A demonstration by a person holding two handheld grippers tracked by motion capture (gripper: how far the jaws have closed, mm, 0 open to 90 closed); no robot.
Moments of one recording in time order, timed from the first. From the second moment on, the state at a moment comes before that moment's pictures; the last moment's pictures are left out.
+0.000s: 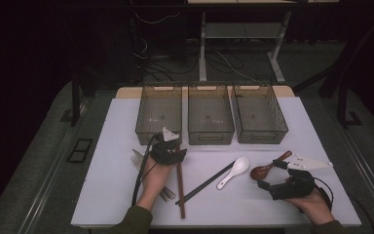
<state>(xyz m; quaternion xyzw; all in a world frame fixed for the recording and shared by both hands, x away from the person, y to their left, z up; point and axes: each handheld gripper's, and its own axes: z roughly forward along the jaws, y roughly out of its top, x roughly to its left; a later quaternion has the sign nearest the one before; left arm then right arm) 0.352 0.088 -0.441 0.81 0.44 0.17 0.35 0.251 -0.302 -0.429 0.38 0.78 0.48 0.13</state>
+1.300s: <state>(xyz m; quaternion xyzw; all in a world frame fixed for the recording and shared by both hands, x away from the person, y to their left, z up) 0.358 0.088 -0.447 0.82 0.43 0.17 0.33 0.251 -0.301 -0.430 0.38 0.78 0.47 0.13</state>
